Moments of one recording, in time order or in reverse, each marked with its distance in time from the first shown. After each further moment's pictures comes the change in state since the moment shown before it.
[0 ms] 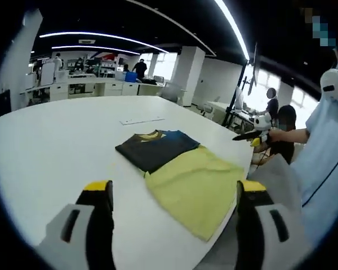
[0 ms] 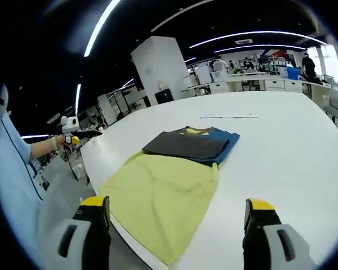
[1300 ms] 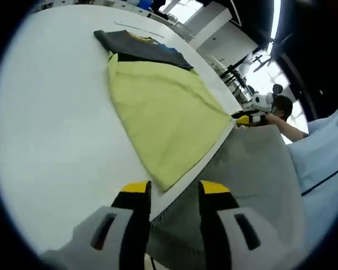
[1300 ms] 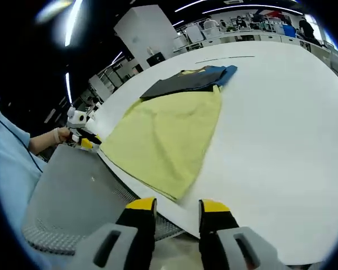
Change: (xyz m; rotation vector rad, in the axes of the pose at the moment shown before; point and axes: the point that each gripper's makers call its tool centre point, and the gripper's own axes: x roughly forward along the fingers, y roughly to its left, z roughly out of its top) left arm 0.042 -0.071 -0.154 -0.372 0.460 -0.132; right arm -0.009 0.009 -0.119 0.165 0.315 0.038
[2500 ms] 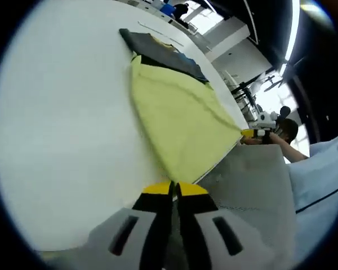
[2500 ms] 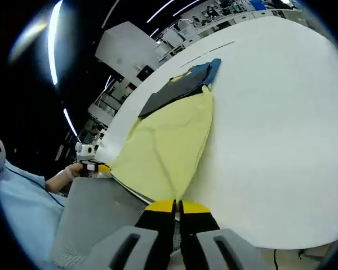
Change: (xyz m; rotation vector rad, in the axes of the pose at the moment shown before) left arm -0.011 0.002 -0.003 -0.147 -0.064 0.029; right arm -0.008 0.024 0.009 0.258 -0.055 0.112
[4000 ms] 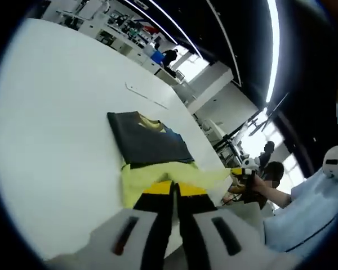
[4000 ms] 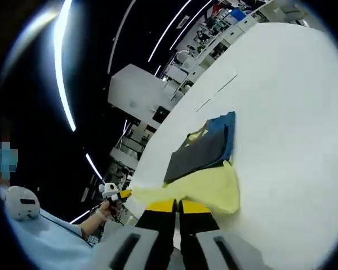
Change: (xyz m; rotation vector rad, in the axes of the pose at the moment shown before) left arm -0.037 -0.026 0.156 -0.001 -0.453 -0.105; right arm -0.025 0.031 0.129 0.172 -0.343 0.220
